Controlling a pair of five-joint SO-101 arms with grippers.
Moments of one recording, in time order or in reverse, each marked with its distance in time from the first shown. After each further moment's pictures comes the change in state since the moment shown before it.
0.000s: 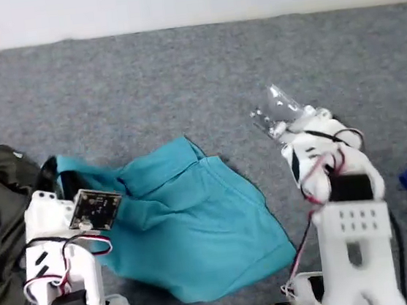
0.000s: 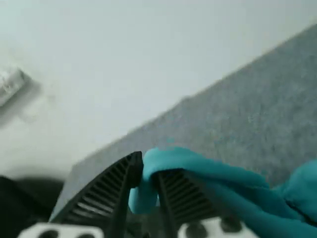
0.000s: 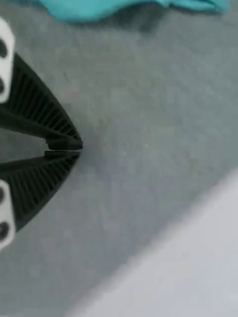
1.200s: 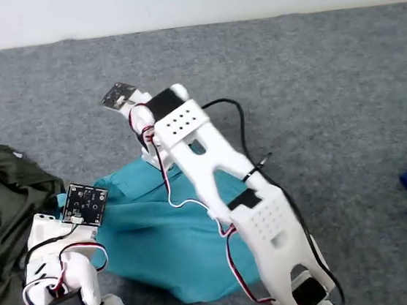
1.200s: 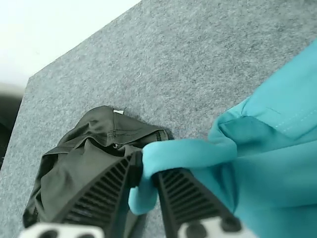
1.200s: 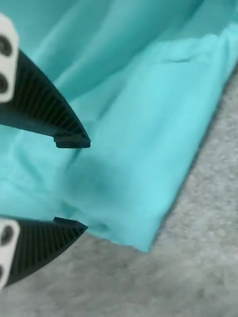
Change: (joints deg) left arm -6.9 0.0 3.3 14.9 -0.4; right arm -37.5 91.9 -98.2 45.9 -31.3
